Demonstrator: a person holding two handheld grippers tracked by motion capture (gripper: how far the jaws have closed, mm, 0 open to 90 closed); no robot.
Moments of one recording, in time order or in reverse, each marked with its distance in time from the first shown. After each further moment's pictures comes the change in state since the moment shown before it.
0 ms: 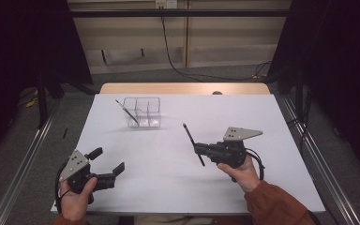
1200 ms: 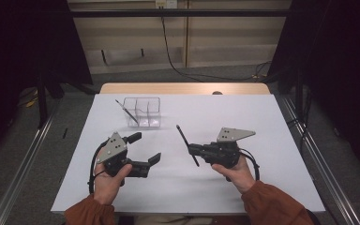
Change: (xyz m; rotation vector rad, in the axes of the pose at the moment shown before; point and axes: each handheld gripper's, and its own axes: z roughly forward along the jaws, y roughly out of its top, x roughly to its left) left arm -0.056 0.053 0.064 -0.046 -0.229 0.106; right arm 0.004 0.000 0.015 -0.006 0.034 -0.029
